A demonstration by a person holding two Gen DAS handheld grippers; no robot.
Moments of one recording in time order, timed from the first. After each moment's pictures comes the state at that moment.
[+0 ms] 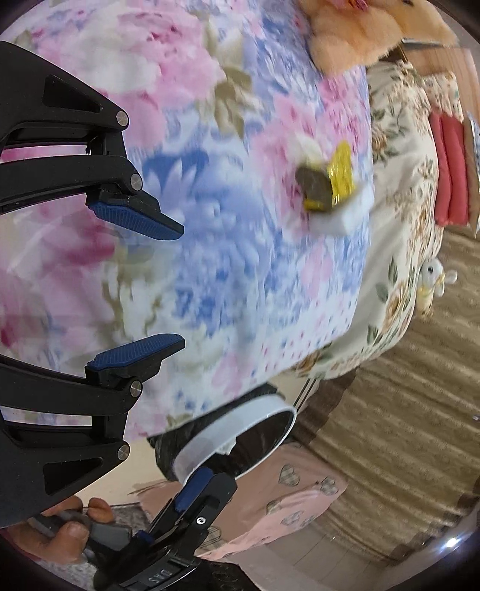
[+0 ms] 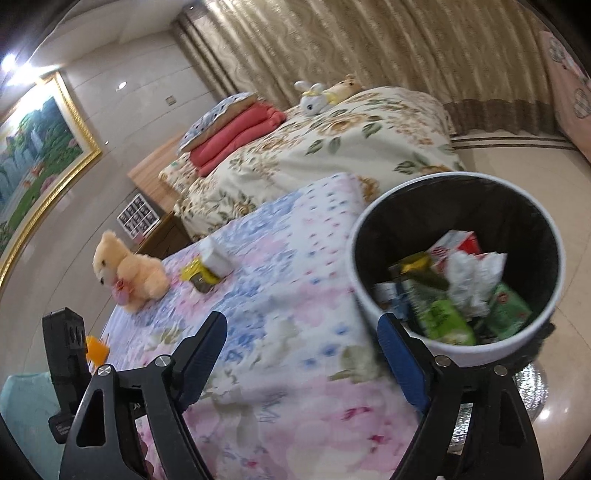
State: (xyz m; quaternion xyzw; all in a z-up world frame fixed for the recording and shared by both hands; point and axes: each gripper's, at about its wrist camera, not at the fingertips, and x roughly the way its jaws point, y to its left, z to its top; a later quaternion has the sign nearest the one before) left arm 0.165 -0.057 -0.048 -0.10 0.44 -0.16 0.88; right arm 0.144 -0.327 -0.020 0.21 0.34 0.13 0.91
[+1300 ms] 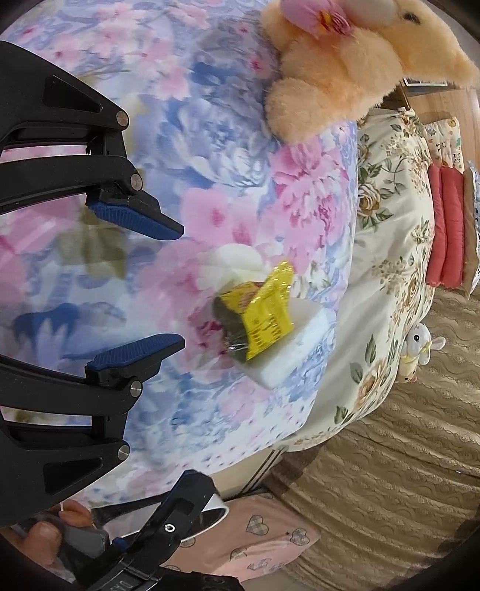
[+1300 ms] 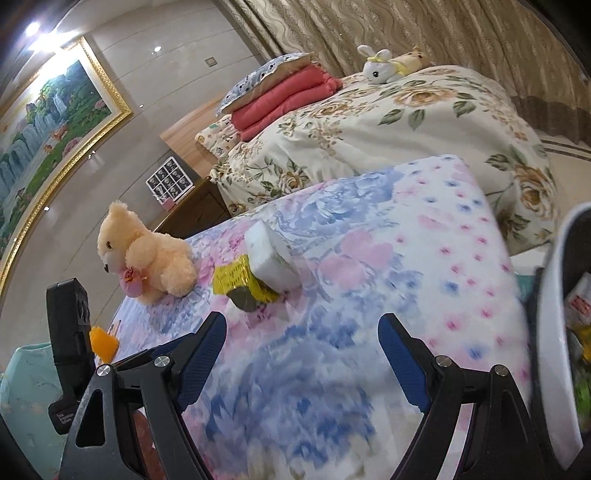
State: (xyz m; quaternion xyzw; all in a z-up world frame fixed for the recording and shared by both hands) left arm 0.260 0.014 -0.058 -0.10 0.43 -0.07 0.89; right arm 0.251 -0.224 -0.038 0.18 0.37 0.22 0.89
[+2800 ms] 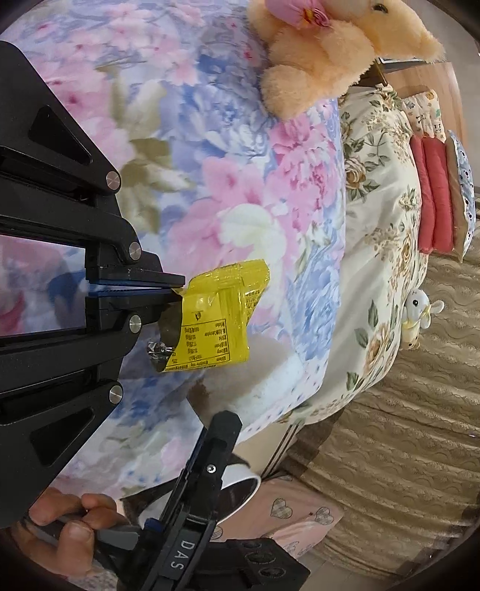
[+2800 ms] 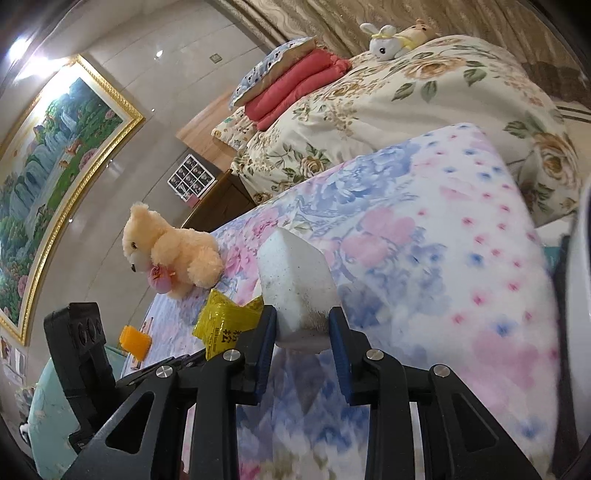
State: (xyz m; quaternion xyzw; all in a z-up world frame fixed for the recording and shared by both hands) left arm 0.222 -0.012 -0.047 -0.06 0.42 -0.11 0.90; right arm 0.244 -0.234 -0.045 0.23 0.39 0.27 0.85
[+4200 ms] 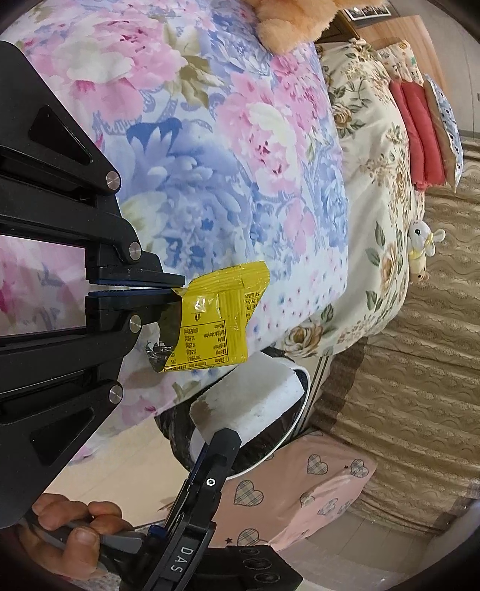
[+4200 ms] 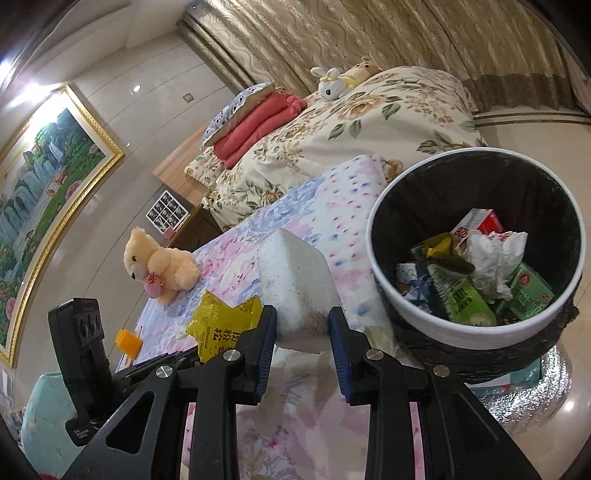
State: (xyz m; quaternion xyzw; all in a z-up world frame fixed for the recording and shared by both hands) left arm 0.153 -0.114 -0.026 -0.02 0.41 -0.19 0.89; right arm 0.139 -0.341 -0.027 0.25 0.35 0.18 0.88
